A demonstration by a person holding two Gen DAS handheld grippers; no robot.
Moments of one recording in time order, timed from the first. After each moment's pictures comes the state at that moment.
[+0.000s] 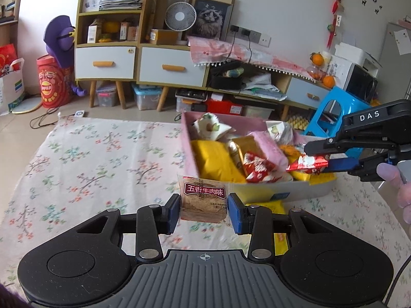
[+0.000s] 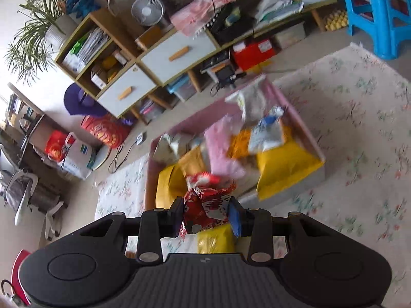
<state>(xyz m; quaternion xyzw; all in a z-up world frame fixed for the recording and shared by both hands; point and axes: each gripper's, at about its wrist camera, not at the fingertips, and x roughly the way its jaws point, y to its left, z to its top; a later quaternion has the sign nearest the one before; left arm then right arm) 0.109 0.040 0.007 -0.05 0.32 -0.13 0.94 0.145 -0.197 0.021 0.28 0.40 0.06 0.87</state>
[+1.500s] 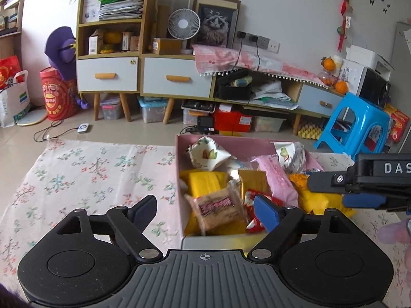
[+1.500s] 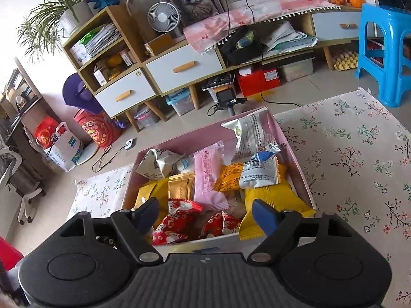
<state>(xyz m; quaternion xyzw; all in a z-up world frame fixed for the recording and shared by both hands) 0.151 0.008 0.011 -0.04 0.30 -0.10 0.95 0.156 -0.194 0.016 0.19 0.37 0.05 0.91</state>
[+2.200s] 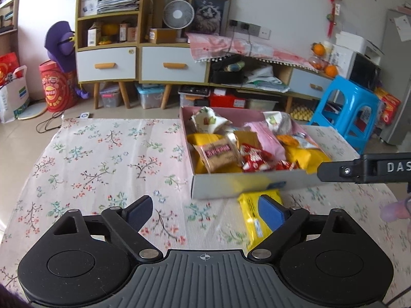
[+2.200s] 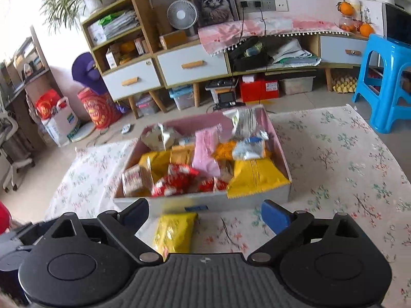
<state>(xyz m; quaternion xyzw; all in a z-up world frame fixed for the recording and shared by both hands) 0.087 0.029 0.009 -0.02 0.33 -0.12 0.94 0.102 -0.183 0.018 0.10 0.36 0.06 0.92</state>
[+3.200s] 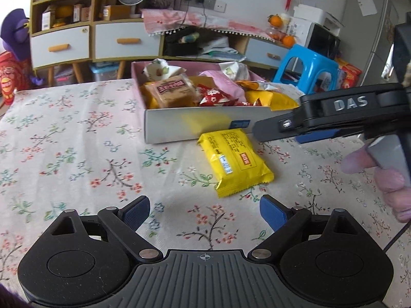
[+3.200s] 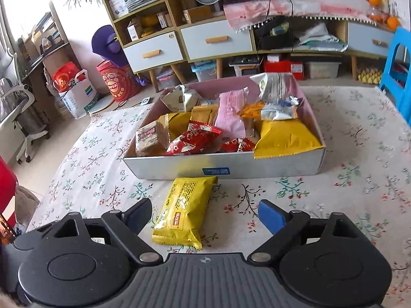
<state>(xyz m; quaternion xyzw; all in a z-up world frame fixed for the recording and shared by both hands) 0.073 0.021 -0.050 -0.01 0.36 -0.23 0.90 0.102 -0.166 -0.017 0.09 0.40 0.12 0.91</state>
